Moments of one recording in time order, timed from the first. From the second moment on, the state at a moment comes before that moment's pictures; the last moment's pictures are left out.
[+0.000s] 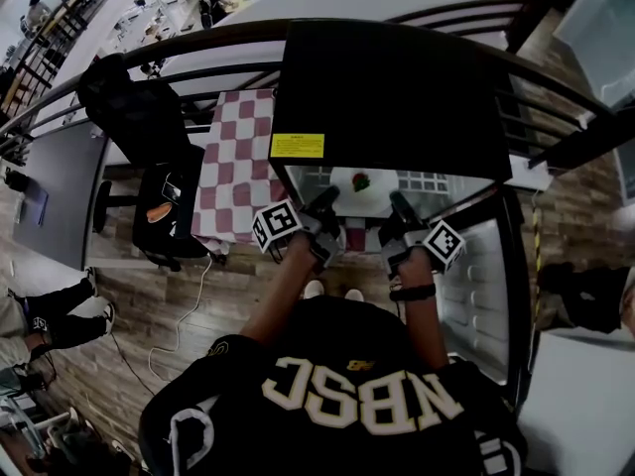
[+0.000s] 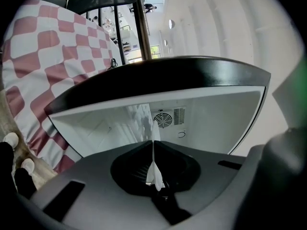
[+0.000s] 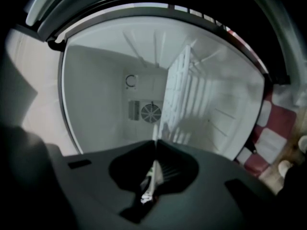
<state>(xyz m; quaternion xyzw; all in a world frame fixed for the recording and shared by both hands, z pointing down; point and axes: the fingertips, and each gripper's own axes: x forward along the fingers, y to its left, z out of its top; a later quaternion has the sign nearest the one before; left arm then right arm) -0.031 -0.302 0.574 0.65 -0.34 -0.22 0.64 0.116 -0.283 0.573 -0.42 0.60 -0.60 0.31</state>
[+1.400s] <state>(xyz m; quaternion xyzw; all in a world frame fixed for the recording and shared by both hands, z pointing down) -0.031 -0.311 0.586 0.63 -0.35 -0.23 0.65 0.092 -0.249 0.577 -0.36 0.69 -0.58 0.25</state>
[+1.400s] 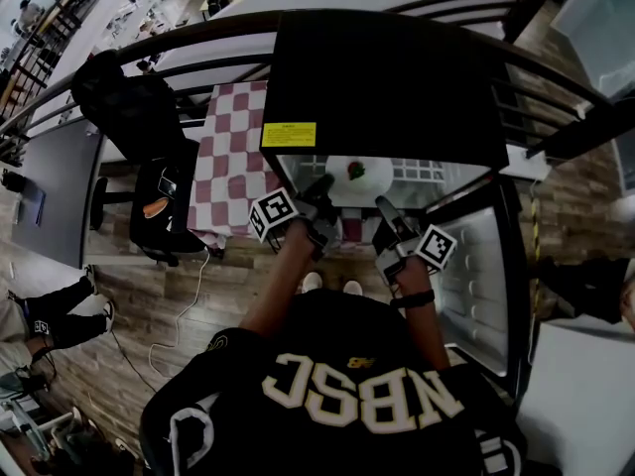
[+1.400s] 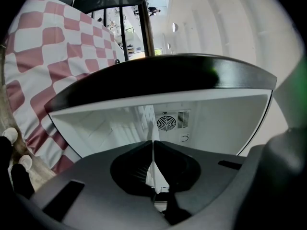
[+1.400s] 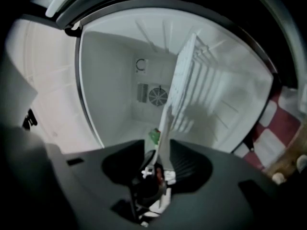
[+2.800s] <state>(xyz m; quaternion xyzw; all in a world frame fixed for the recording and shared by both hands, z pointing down) -0.030 -0.282 0.579 0.66 -0.31 -0.24 0.65 0.068 -0.261 0.583 -0.36 0.63 -0.63 0.29</state>
